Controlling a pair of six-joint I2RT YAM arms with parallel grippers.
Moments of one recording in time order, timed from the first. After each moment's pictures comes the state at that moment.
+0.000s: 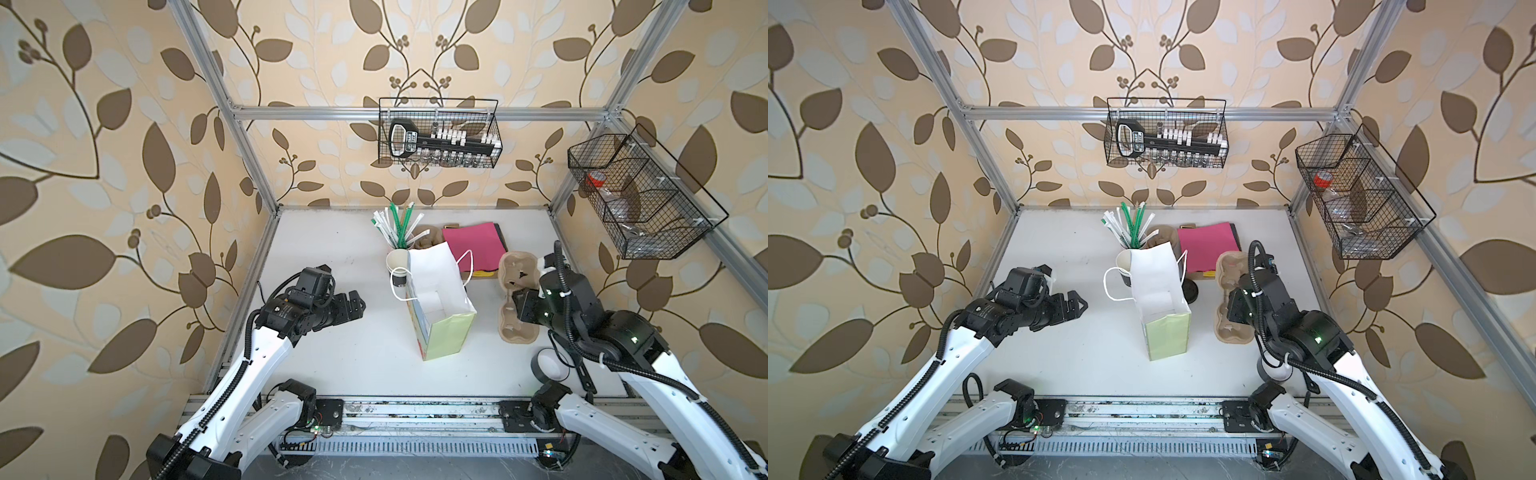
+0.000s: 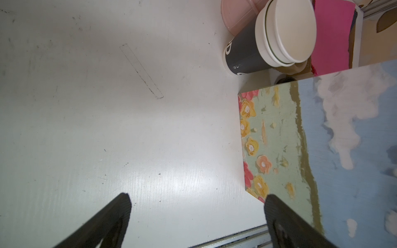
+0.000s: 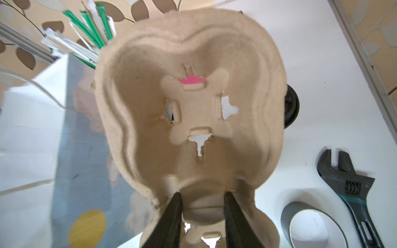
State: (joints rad) left arm -0.32 0.90 0.85 -0.90 0.19 -0.60; right arm 0.59 0.80 1.17 -1.15 0.33 0.66
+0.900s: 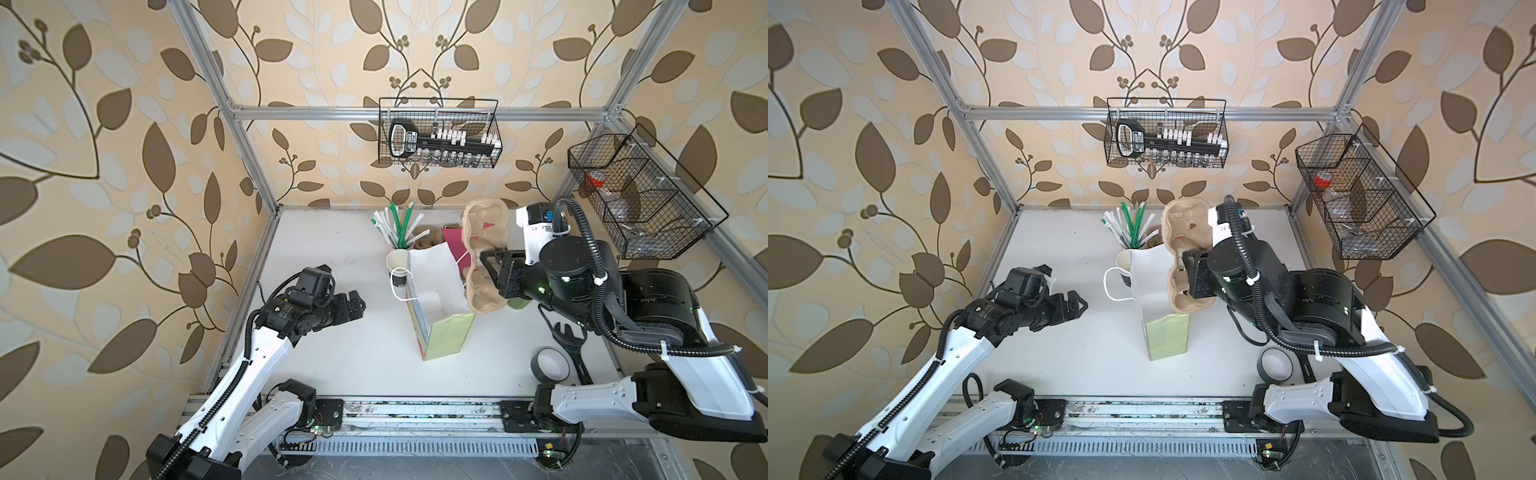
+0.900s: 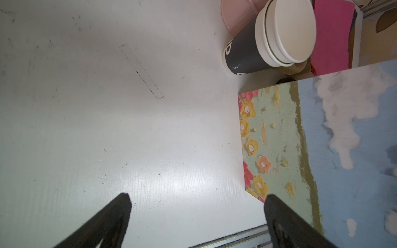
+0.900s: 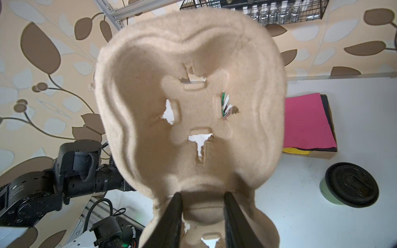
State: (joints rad) left arm -0.32 0.90 0.85 -0.90 0.19 -0.60; right arm 1.14 1.27 2.00 -1.31 0.61 0.73
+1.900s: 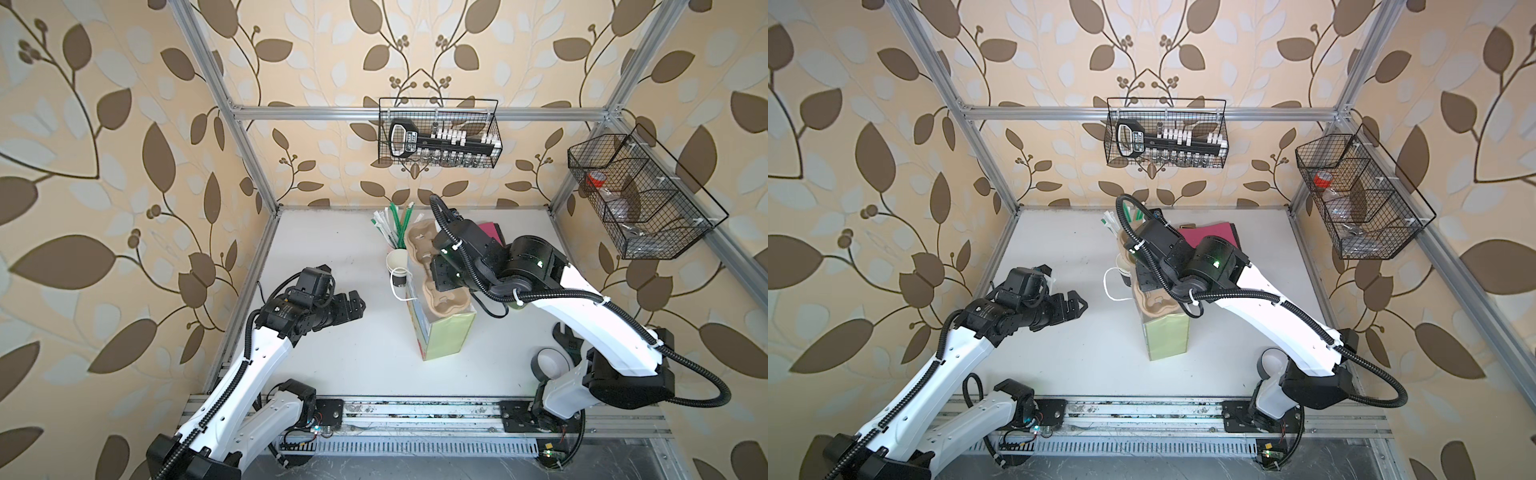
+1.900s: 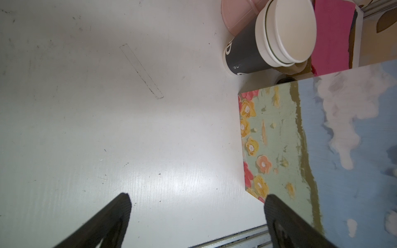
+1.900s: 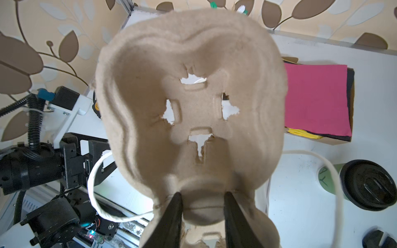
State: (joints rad) left arm -0.32 0.90 0.85 -0.90 0.19 -0.60; right arm 1.02 1.57 2.02 -1.36 0.41 0.63
